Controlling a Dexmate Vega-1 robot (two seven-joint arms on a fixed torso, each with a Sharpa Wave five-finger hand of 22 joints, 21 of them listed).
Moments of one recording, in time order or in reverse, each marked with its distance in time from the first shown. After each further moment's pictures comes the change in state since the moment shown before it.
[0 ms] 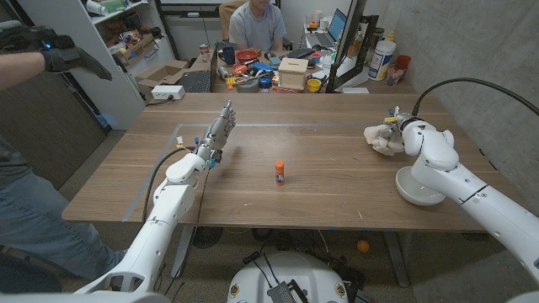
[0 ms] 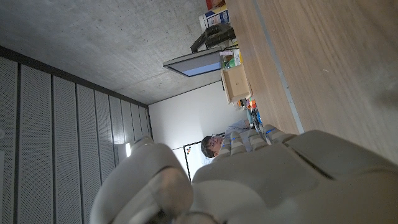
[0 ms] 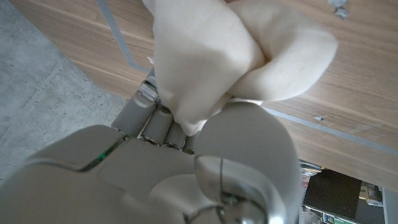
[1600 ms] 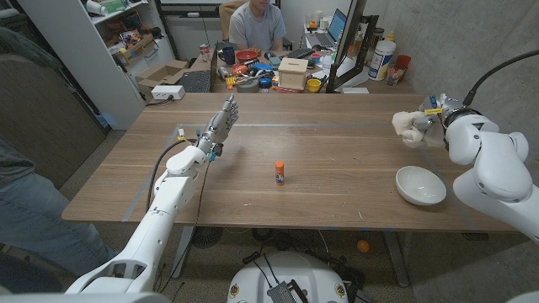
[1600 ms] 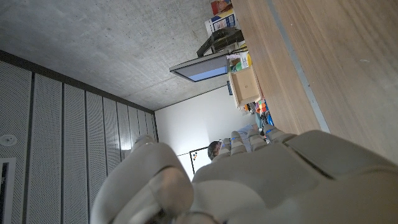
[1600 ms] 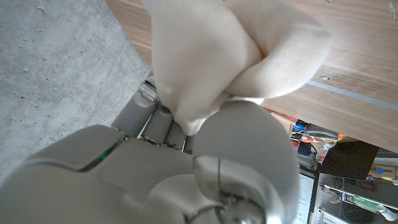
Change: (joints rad) left arm -0.062 0.008 0.007 0.030 0.009 0.000 -0.042; left_hand 0.008 0.008 -0.004 -0.004 0.000 0.004 0.004 0.000 0.000 0.000 0.000 0.000 0.000 0.000 0.000 0.000 0.000 0.004 -0.004 0.000 0.000; right arm -0.437 -0.198 0.360 -0.532 -0.076 -0.279 0.102; right_hand 0.030 0.004 -0.014 0.014 -0.015 0.002 0.001 -0.017 0.019 0.000 0.000 -0.038 0.004 -0.009 -0.009 -0.018 0.019 0.000 0.000 0.000 0.002
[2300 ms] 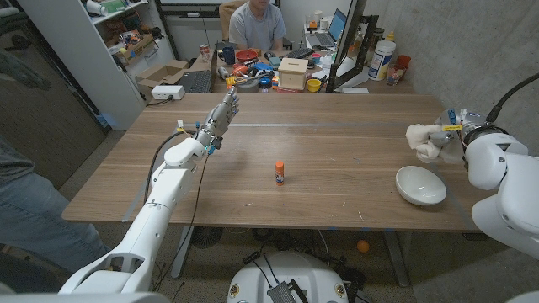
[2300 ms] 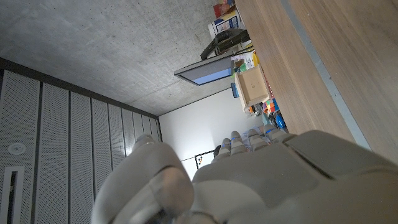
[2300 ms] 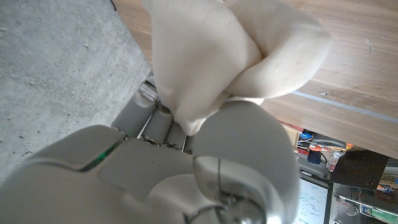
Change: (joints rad) left arm -0.027 0.023 0.009 -0.028 0.007 0.030 -0.011; left_hand 0.001 0.001 -0.007 0.001 0.000 0.000 0.000 0.000 0.000 0.000 0.000 0.000 0.000 0.000 0.000 0.000 0.000 0.000 0.000 0.000 0.000; right arm -0.236 -0.005 0.116 -0.130 -0.068 -0.113 0.031; right_hand -0.004 0.004 -0.004 0.004 -0.006 0.001 0.001 -0.001 0.008 0.000 0.000 -0.012 0.000 0.000 0.000 0.000 0.000 0.000 0.000 0.000 0.000
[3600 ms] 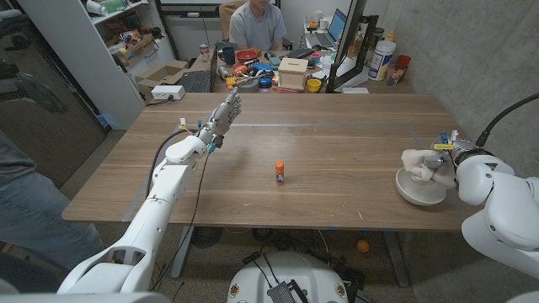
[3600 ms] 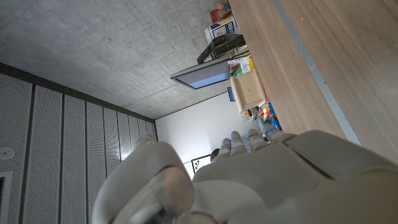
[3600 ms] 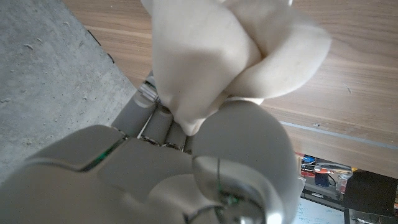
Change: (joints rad) left arm -0.027 -0.001 0.006 0.031 0.008 0.022 -0.014; left_hand 0.008 0.008 -0.002 -0.002 0.000 0.000 0.000 0.000 0.000 0.000 0.000 0.000 0.000 0.000 0.000 0.000 0.000 0.000 0.000 0.000 0.000; right arm 0.015 0.006 -0.093 0.057 0.098 -0.070 -0.036; right_hand 0.010 0.006 -0.004 0.004 0.001 0.002 -0.001 -0.007 0.010 0.003 -0.003 -0.012 0.004 0.002 -0.002 0.000 0.005 0.000 0.000 0.014 0.002
